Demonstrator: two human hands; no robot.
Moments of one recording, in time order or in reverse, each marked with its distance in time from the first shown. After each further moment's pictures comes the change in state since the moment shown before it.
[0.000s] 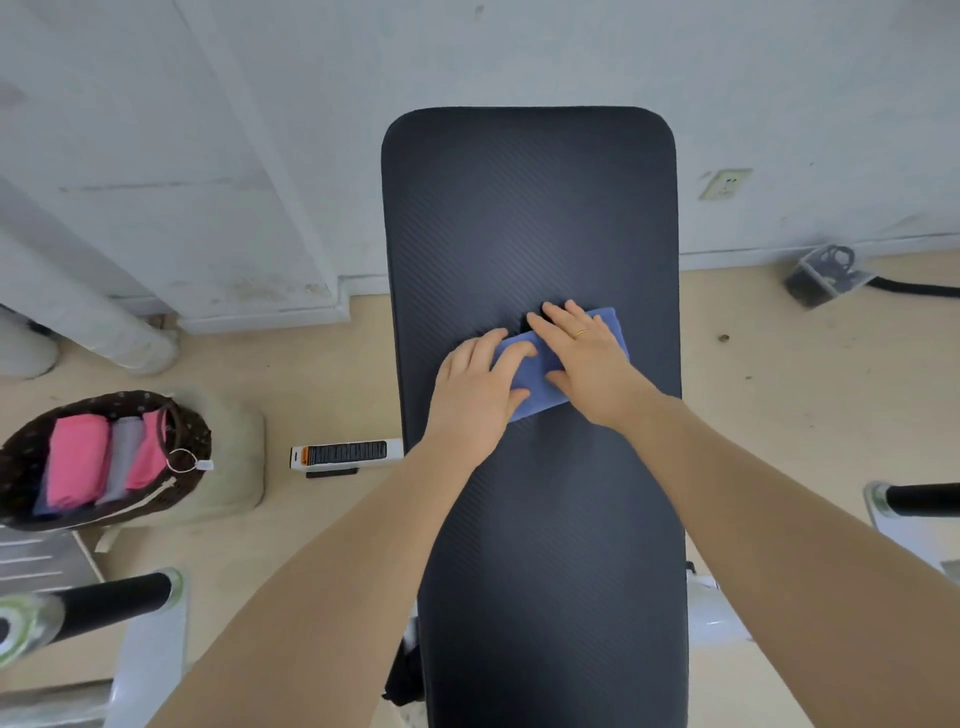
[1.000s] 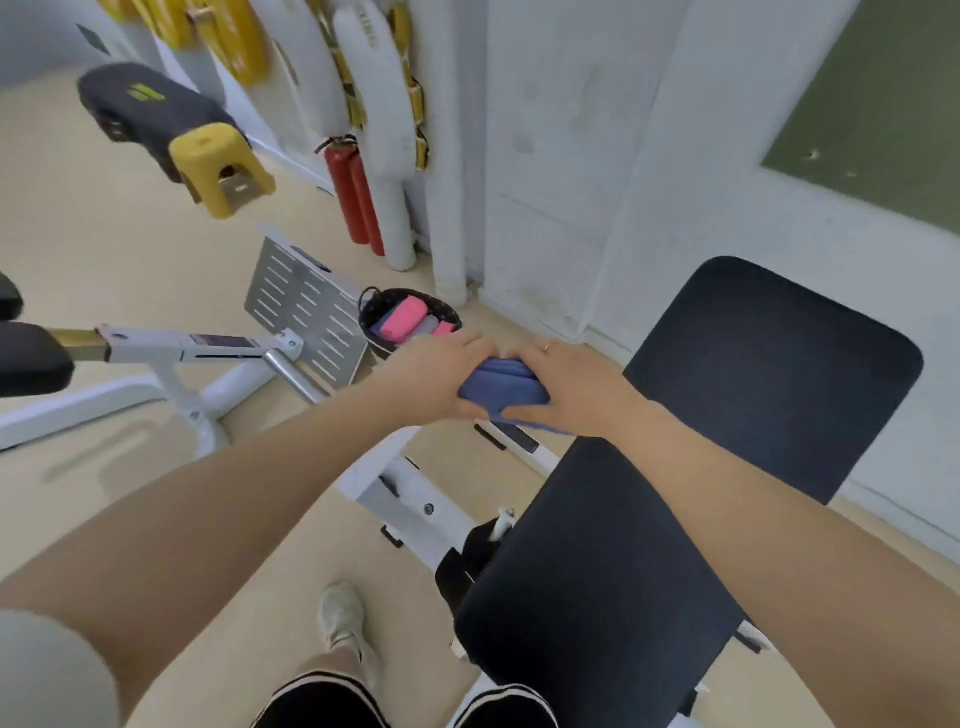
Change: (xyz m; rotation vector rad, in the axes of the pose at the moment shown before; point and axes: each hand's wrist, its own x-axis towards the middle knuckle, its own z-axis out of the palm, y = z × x) left_hand -0.274 0.032 -0.224 0.125 0.049 -0.458; right_hand -0.113 -0.227 -0.091 -0.133 -0.178 -0.935
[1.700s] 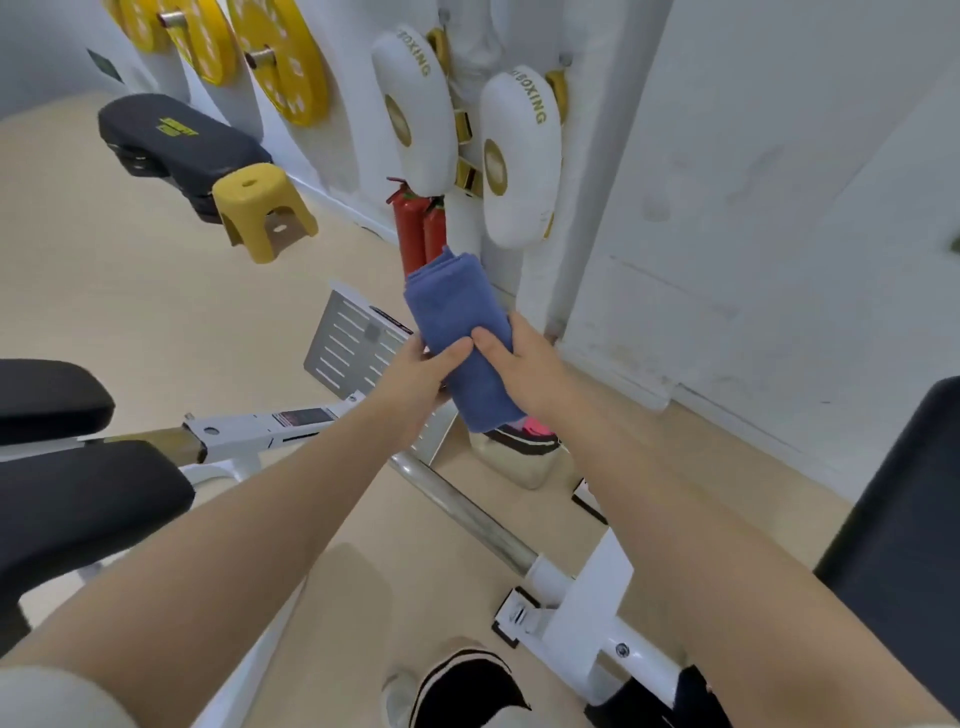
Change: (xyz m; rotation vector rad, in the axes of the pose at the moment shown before) left_hand -0.032 -0.371 -0.097 -1.683 0.382 -0.412; right_hand 0.376 -0.235 0.013 0.882 0.293 0.289
